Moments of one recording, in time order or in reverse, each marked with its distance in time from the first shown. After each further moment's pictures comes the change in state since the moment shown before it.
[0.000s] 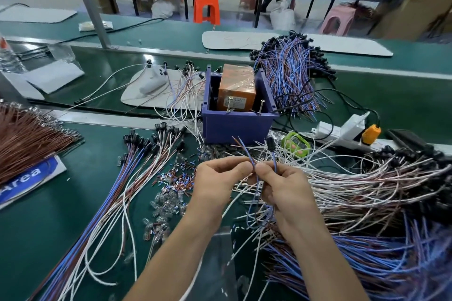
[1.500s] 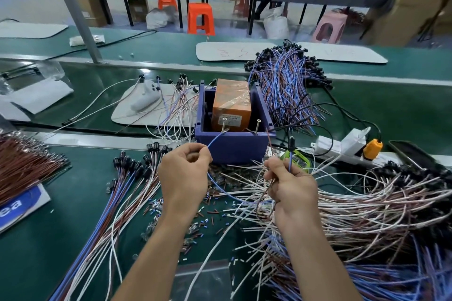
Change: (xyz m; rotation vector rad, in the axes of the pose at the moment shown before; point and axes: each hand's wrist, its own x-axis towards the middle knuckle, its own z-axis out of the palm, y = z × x) left_hand 0.069 0.015 -0.028 0.544 0.470 0.288; right_hand 0.059 -0.005 -0.003 0.217 0.297 0.014
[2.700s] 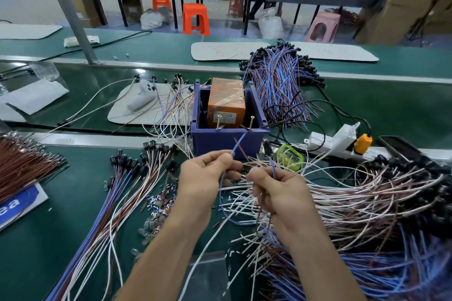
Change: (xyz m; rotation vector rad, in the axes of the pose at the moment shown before) left_hand -0.035 0.031 0.002 -0.509 -0.386 -0.372; right_hand -0.033 -0.007 -0.012 -0.191 -0.264 0.016
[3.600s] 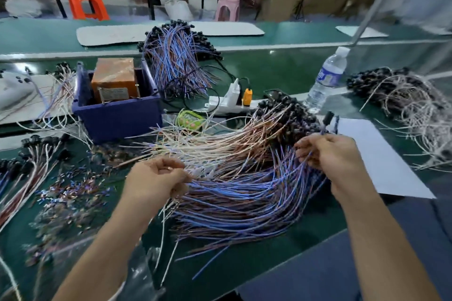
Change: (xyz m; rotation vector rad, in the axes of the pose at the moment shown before) left_hand -0.072 -0.048 0.045 0.378 -0.260 -0.157; right_hand -0.103 -0.048 -0.241 -0.442 0.638 -0.166
